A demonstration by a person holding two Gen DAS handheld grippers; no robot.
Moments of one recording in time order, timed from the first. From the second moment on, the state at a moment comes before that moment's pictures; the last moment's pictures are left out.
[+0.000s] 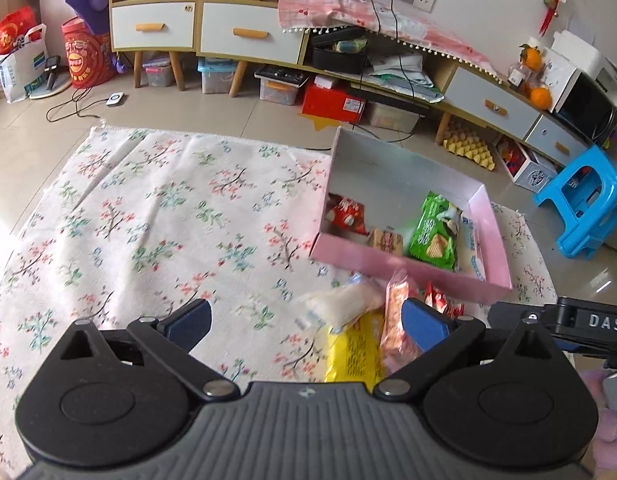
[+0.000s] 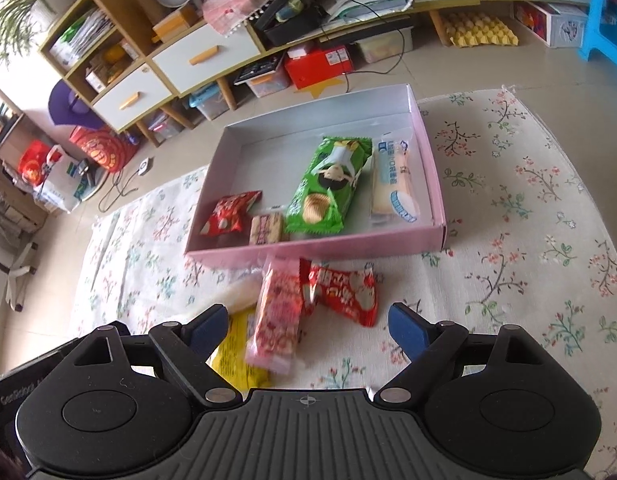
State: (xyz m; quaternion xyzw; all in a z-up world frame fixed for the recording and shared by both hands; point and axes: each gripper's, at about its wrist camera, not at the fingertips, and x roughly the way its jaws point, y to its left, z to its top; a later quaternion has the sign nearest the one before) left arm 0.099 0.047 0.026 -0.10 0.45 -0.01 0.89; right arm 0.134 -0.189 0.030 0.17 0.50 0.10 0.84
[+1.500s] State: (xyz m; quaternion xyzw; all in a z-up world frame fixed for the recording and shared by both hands) left arm 0.087 0.032 -0.040 -0.05 0.46 -0.11 0.88; right arm 0.084 -0.182 -0.001 0.00 0.51 0.21 0.83
